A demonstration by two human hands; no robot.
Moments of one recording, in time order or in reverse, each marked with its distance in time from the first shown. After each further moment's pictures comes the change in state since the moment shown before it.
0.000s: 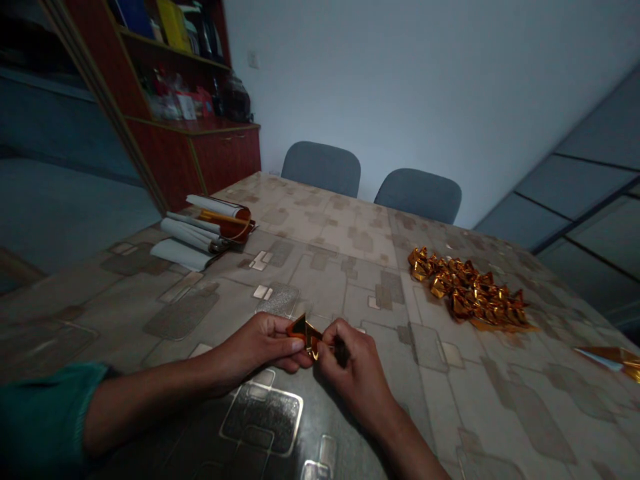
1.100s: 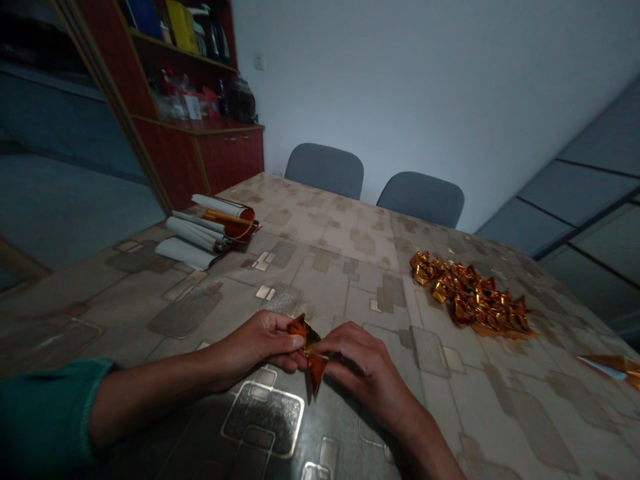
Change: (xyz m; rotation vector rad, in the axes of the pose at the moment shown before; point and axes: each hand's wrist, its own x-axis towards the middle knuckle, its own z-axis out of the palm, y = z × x) left_hand -0.001 0.007 0.002 -0.062 0.034 -0.054; right_hand 0.000 0.002 -0.028 0.039 -0.201 -0.301
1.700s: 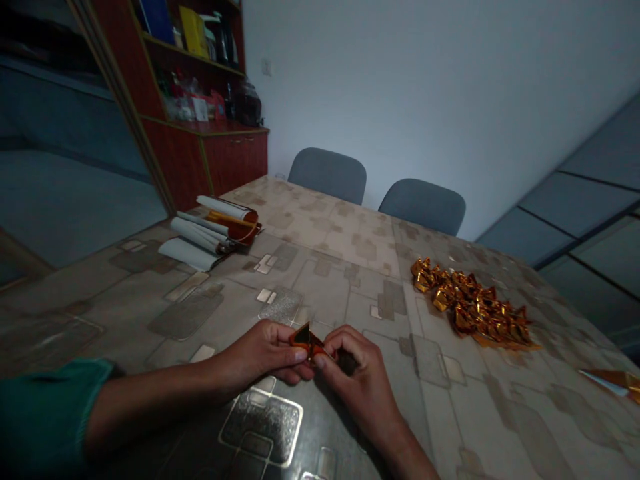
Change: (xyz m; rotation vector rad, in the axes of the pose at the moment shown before) left_hand -0.001 -0.008 0.002 -0.028 -0.037 0.028; right_hand 0.005 0.004 0.024 0.159 0.254 0.211
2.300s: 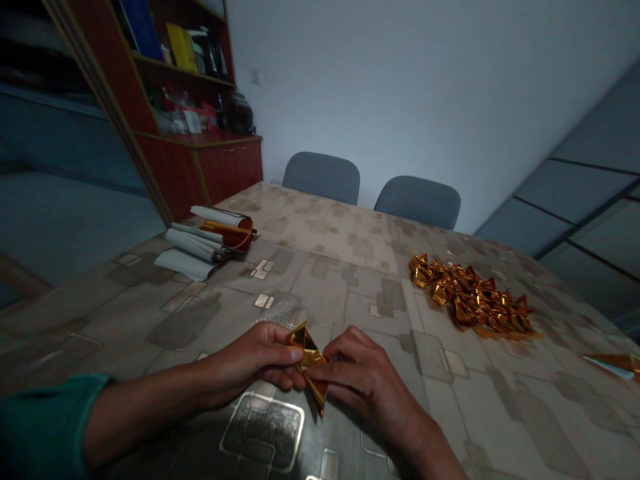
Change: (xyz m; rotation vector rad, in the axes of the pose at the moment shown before) left_hand -0.005 0.014 0.001 0.015 -0.014 -0.078; right_hand -0.003 -0.006 -0.028 -0.325 -0.322 -0.345
